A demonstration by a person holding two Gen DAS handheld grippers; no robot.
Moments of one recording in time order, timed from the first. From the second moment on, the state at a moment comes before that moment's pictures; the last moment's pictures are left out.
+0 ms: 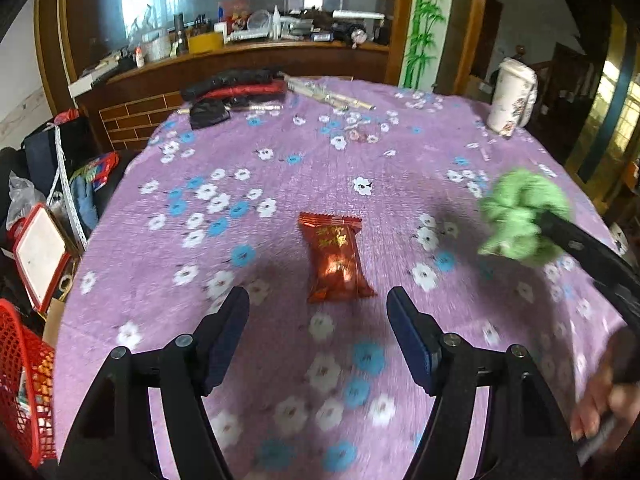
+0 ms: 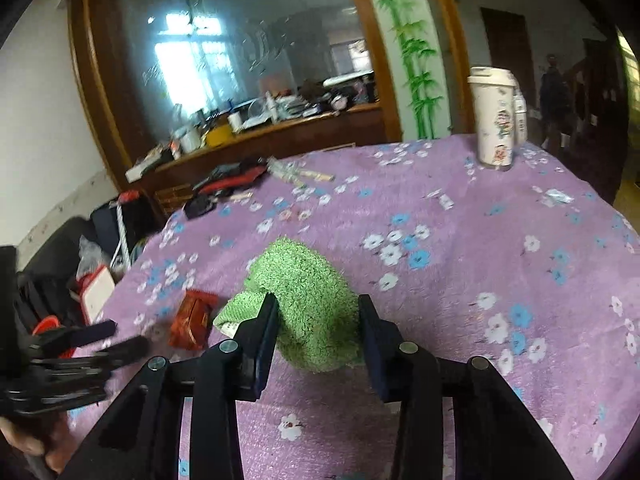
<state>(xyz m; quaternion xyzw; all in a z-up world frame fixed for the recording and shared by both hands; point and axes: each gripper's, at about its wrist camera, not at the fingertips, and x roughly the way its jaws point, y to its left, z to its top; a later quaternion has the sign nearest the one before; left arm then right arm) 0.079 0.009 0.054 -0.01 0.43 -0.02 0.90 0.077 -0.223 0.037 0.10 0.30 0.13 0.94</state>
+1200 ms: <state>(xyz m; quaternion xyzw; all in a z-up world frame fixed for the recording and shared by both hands) -0.046 0.056 0.085 -0.02 0.36 -0.07 0.93 -0.029 -0.156 0.057 0.02 0.31 0.18 0.93</state>
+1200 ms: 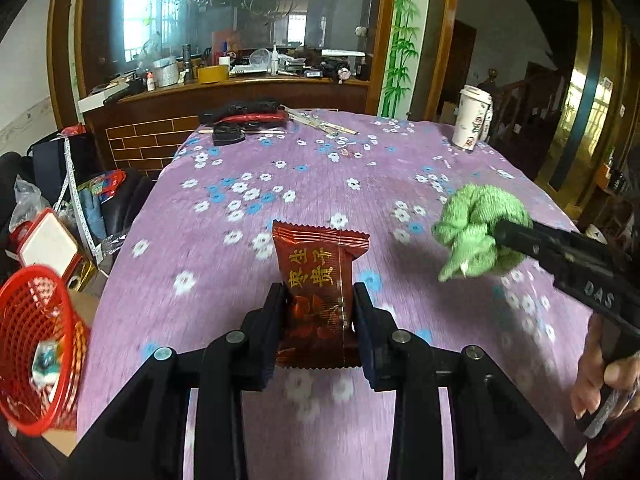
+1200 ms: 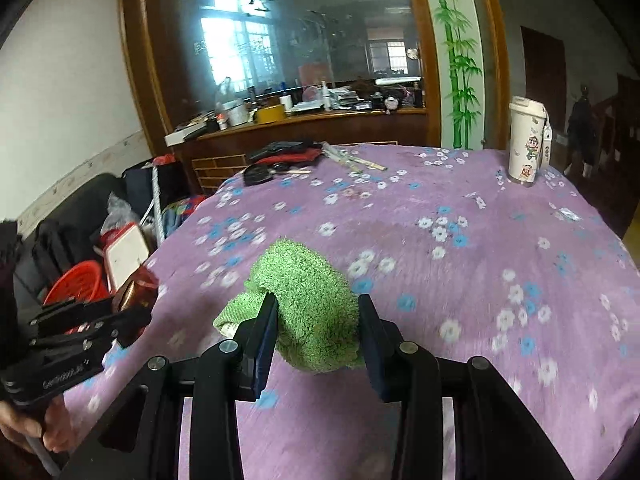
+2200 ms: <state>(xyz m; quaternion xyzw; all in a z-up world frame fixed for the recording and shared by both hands) -0.145 0.092 0.078 0.00 0.31 -0.02 0.95 -0.116 -0.109 0.044 0.02 0.31 0.17 0.93</state>
